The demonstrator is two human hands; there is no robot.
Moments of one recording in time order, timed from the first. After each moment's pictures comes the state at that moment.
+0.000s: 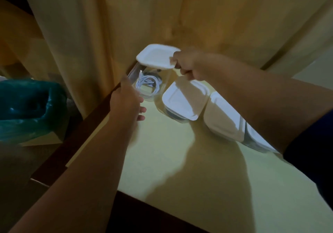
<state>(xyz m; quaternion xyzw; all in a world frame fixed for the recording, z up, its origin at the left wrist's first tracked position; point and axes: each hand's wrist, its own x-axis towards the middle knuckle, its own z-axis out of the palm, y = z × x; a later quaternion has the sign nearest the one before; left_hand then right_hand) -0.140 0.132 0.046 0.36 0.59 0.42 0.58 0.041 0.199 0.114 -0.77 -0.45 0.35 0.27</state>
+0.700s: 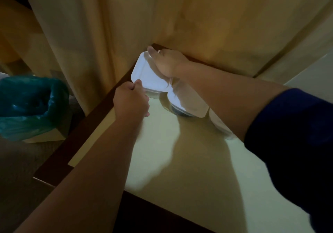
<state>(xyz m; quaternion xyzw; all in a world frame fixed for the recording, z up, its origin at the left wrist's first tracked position) -0.134 0.138 0.033 0.37 0.57 0.45 0.57 0.005 0.229 0.074 -0.76 -0.62 0.16 0.10</state>
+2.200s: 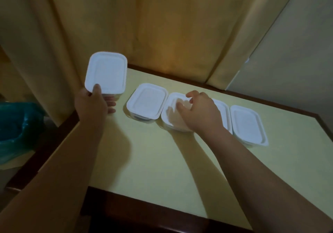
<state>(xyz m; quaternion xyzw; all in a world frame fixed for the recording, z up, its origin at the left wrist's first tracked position) -0.126 0.130 0.053 0.42 0.59 0.50 0.47 0.106 0.000 0.093 -0.84 -0.49 0.06 0.22</state>
